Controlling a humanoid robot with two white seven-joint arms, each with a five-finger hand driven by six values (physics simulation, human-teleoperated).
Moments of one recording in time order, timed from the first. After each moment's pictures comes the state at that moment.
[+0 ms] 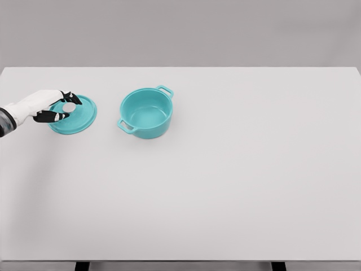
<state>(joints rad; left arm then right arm) -0.61 0.55 -0.23 -0.82 -0.57 -0.61 -0.41 0.01 0.00 -0.30 0.05 0.25 -0.01 0.09</state>
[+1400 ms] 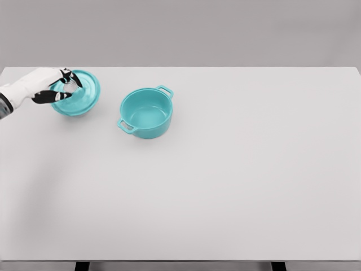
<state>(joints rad) -0.63 0.56 -0.22 -0.94 -0.52 -0.61 -0.41 0.01 0.00 -0.30 0.05 0.25 -0.01 0.09</state>
